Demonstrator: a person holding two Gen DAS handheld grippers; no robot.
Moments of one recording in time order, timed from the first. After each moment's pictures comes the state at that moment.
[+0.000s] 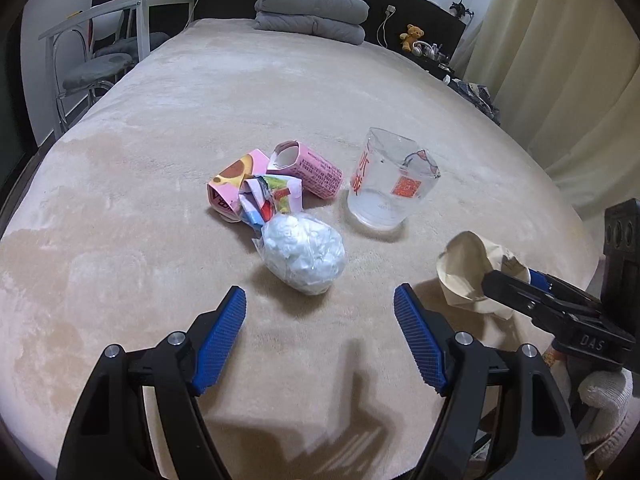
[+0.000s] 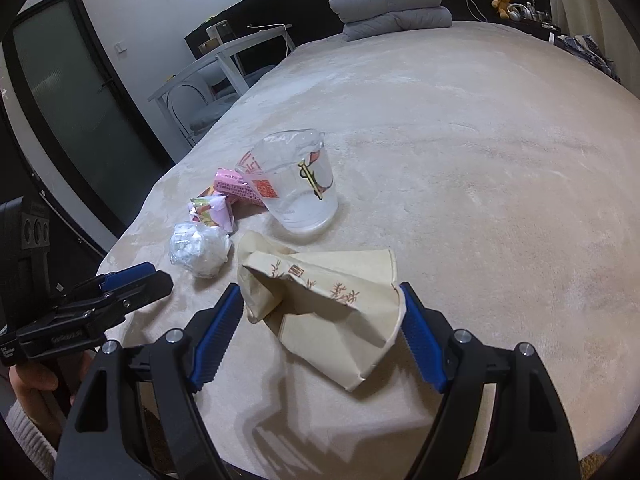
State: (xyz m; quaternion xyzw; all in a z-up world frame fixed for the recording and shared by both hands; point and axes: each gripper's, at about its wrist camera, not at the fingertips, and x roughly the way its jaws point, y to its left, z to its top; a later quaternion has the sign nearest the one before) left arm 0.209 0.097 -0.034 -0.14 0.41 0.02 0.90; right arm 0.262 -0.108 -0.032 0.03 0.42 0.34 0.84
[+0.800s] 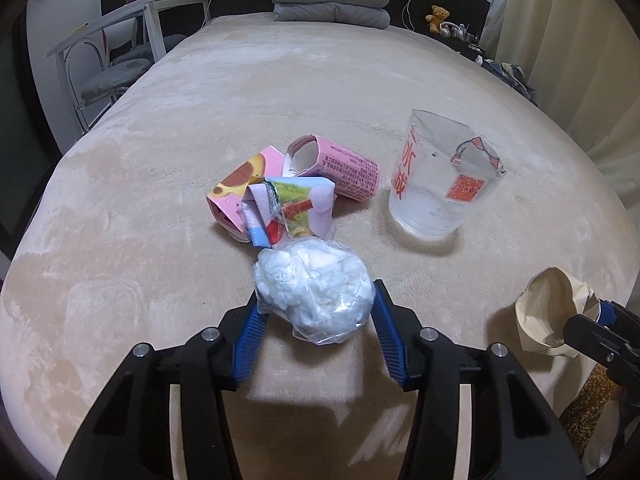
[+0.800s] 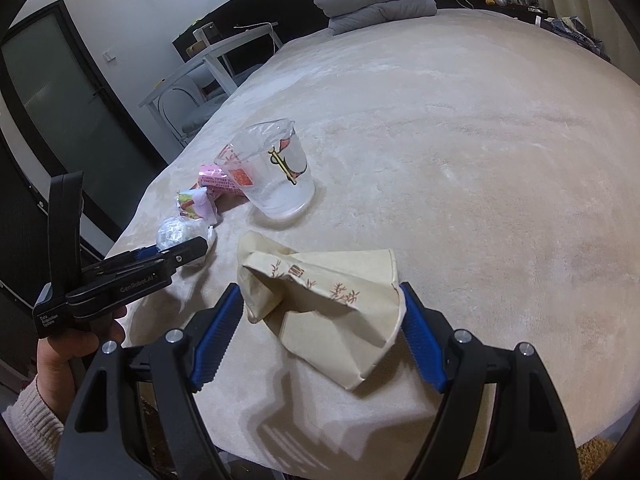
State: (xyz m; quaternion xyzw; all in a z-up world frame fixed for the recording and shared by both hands) left arm 0.246 0.094 -0.056 -0.09 0.44 0.08 0.89; right arm 0.259 -0.131 -0.039 0.04 0.43 0.33 0.84
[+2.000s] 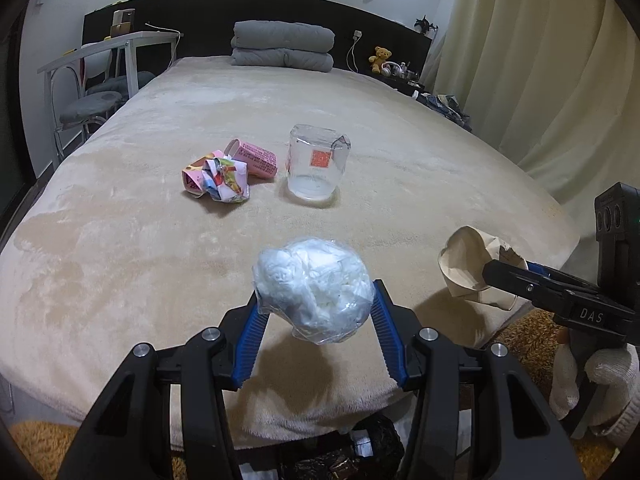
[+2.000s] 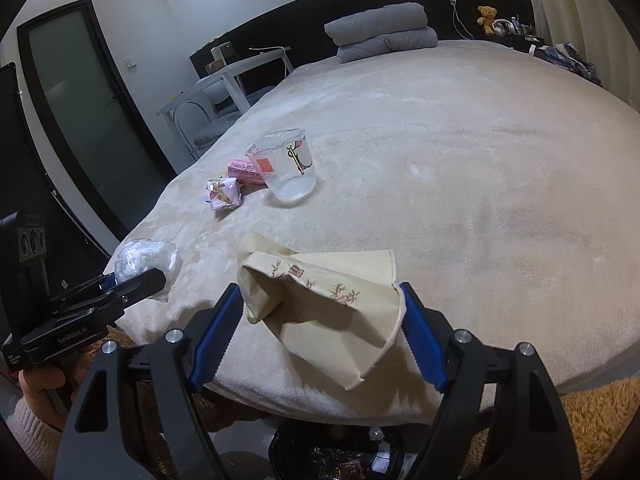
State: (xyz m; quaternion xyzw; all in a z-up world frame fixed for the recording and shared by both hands) left arm 0.113 0.027 -0.021 -0.11 0.35 0.00 0.93; right arm 0.193 -0.182 -0.021 0.04 0.38 0.34 0.86
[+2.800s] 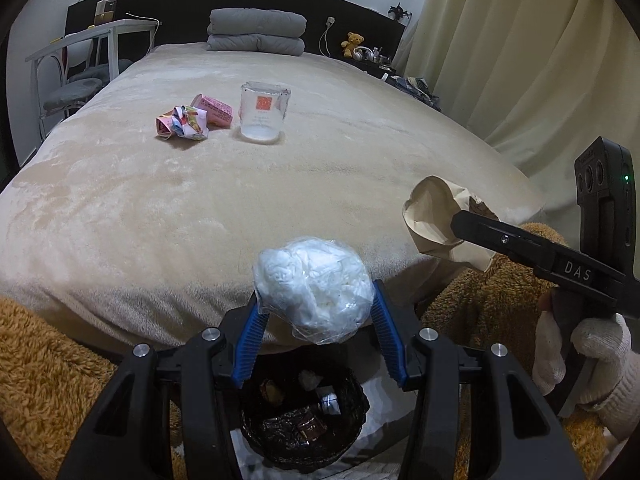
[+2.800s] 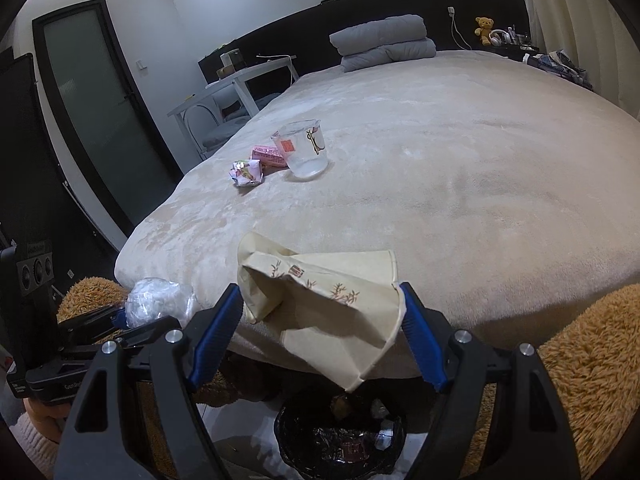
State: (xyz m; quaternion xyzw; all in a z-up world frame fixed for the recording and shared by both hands) left arm 0.035 -0.030 -0.040 -0.11 0.37 -0.05 0.92; right arm 0.121 -0.212 -0.020 0.04 0.36 0.34 0.87
